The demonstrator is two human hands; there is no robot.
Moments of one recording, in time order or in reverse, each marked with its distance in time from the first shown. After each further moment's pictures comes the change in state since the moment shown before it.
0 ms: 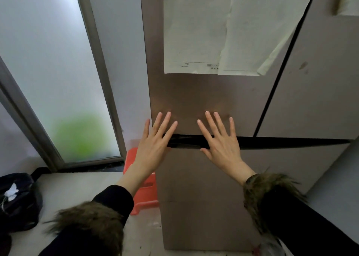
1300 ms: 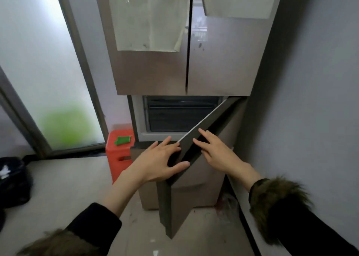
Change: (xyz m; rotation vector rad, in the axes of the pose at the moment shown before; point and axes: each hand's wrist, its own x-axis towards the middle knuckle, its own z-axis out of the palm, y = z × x) left_hand -0.173 0.245 -0.224 -0.527 -0.542 0.107; right_hand -0.293 0.091 -0.177 0.615 -0.423 0.050
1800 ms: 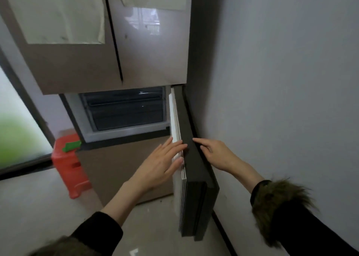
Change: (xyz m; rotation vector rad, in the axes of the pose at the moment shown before) left_hand 0.024 0.165 0.070 -0.241 0.096 0.343; right_hand -0.164 0.086 -0.055 0.322 0.091 0.367
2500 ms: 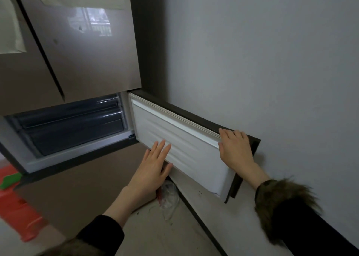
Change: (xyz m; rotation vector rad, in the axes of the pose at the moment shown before) left_hand 0.080 0.012 0.062 0.047 -0.091 0.031; right_hand -0.040 0.111 -0.057 -0.673 0.364 0.352
